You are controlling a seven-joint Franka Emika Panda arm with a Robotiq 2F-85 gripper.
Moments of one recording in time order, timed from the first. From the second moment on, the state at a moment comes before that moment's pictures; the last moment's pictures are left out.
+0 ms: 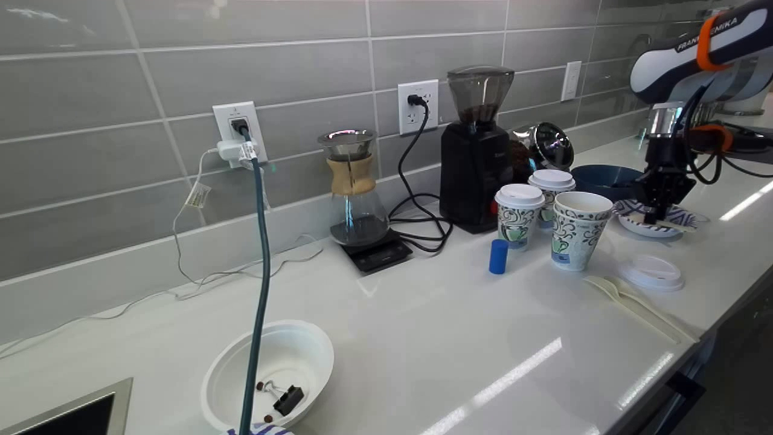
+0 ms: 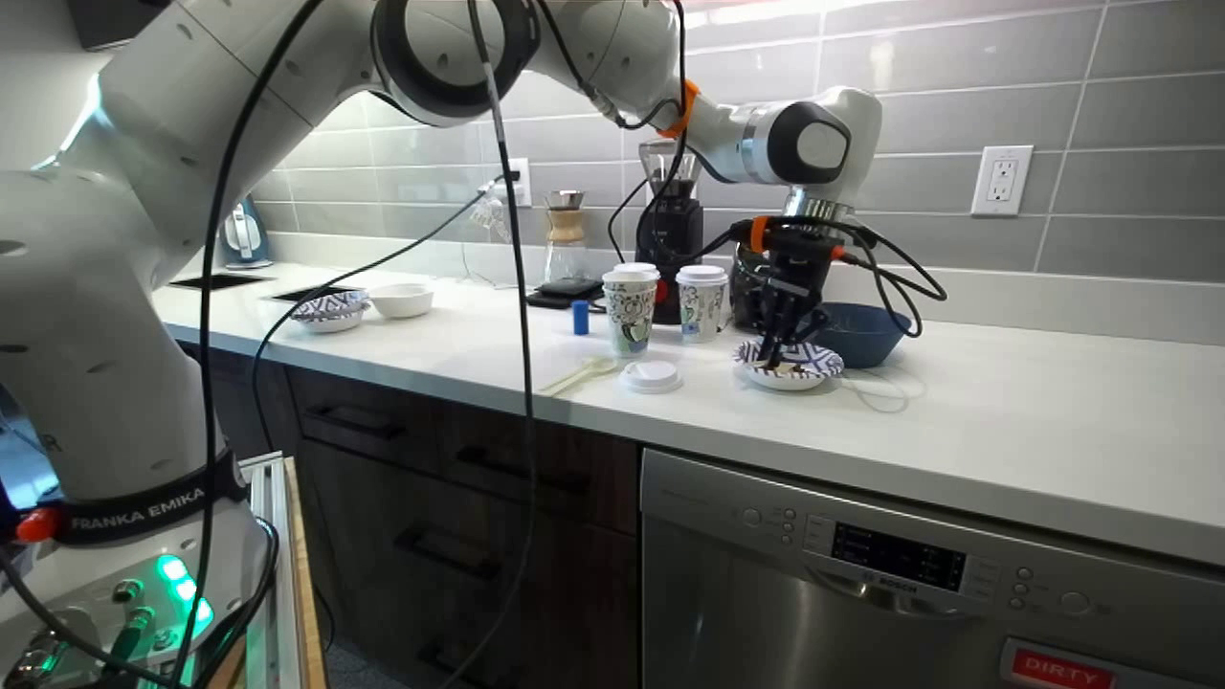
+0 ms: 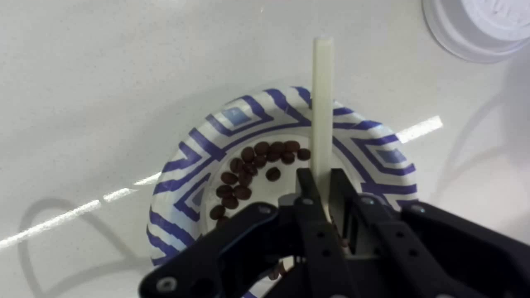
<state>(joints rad) -0.19 0.85 0.01 -1.09 0.01 1.73 -0.34</state>
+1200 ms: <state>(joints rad) -0.24 0.85 0.06 -1.10 0.09 1.76 -0.52</state>
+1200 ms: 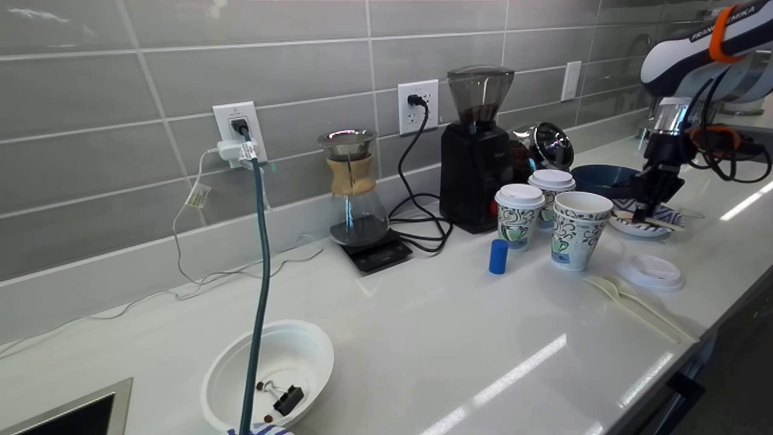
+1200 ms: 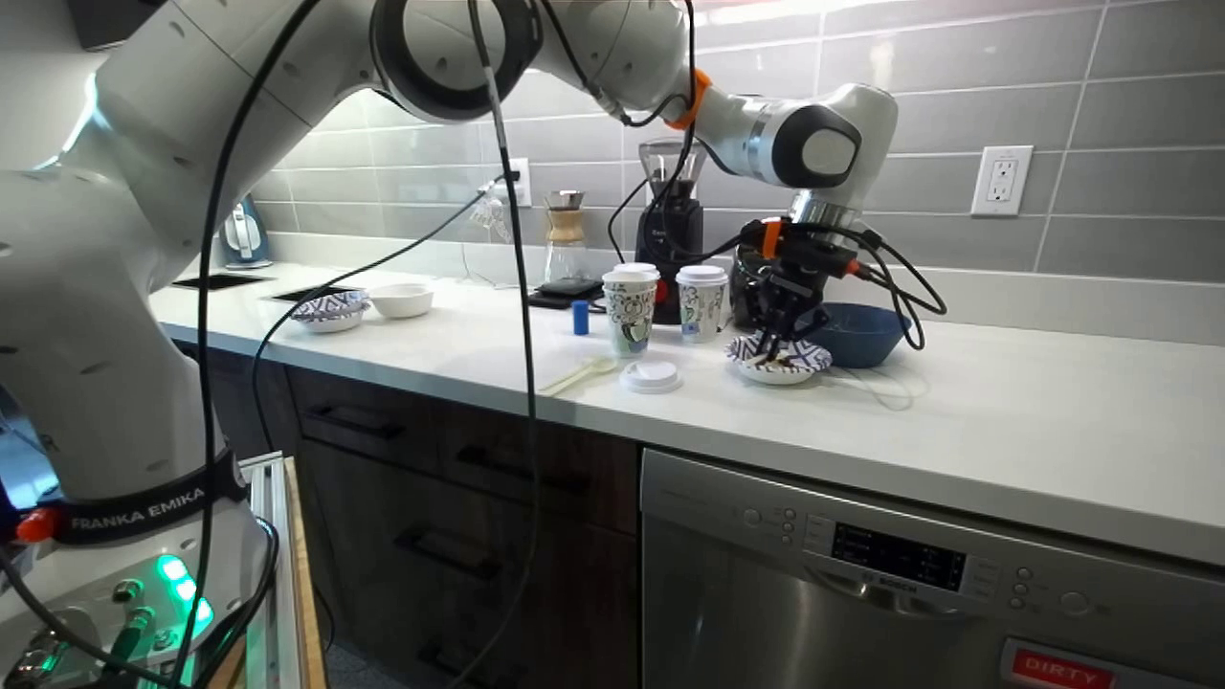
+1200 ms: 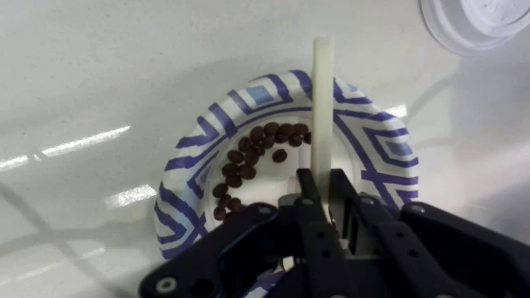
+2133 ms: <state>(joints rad) -0.34 0.77 0.08 -1.23 0.16 1.84 -0.83</state>
